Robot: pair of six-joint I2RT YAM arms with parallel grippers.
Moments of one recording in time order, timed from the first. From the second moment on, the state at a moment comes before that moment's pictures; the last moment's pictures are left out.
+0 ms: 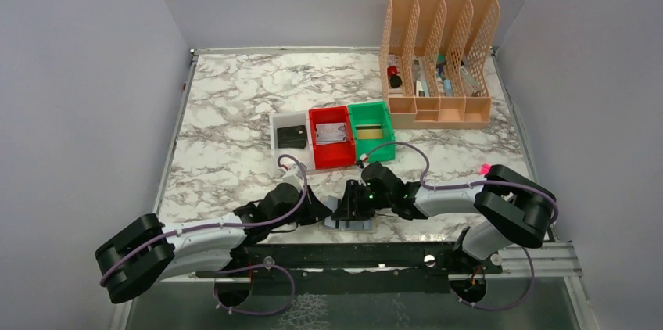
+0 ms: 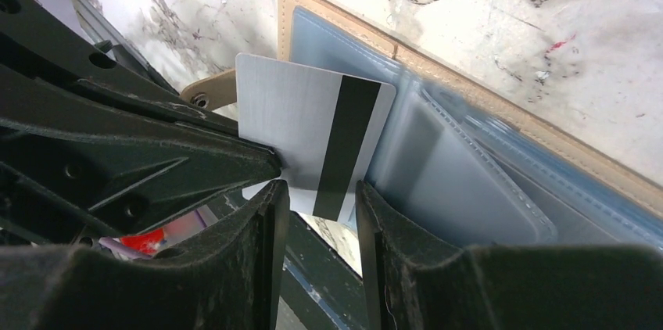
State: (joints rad) left arm -0.97 0.99 0.13 0.33 0.02 -1.05; right arm 0.99 1.52 0.50 0.28 -0.26 1.03
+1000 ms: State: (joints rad) left arm -0.63 0.88 0.31 0.19 0.18 -0.83; right arm 0.71 1.13 0.46 0.17 -0.17 0.89
